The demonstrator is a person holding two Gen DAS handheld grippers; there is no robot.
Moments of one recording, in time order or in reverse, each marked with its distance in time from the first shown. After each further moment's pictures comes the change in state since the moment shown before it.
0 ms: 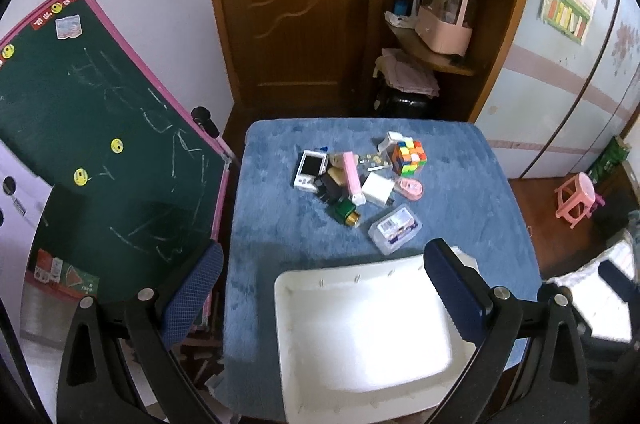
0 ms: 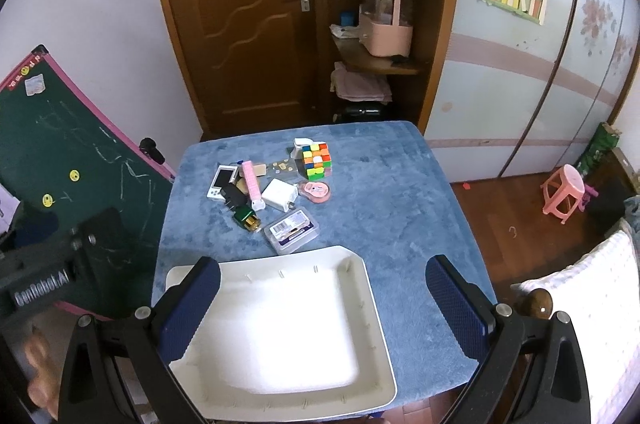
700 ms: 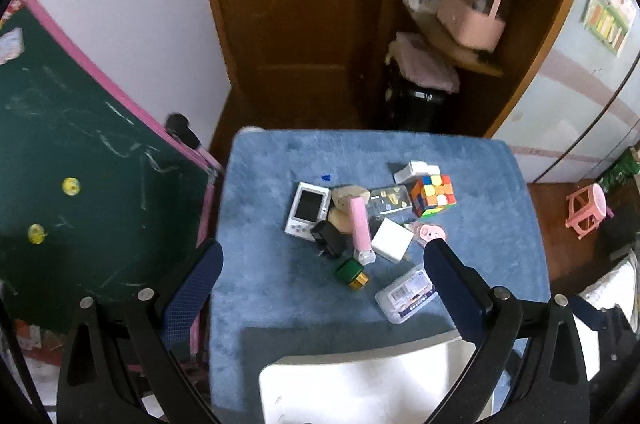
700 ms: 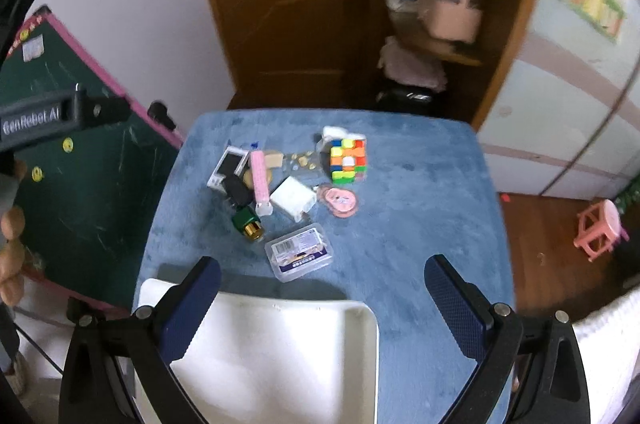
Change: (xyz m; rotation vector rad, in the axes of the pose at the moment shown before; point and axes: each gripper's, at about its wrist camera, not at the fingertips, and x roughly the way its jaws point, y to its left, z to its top) left arm 0.132 -0.009 0.096 -0.016 0.120 0.021; right arm 0.134 0.002 0.069 -0.176 0.146 0.151
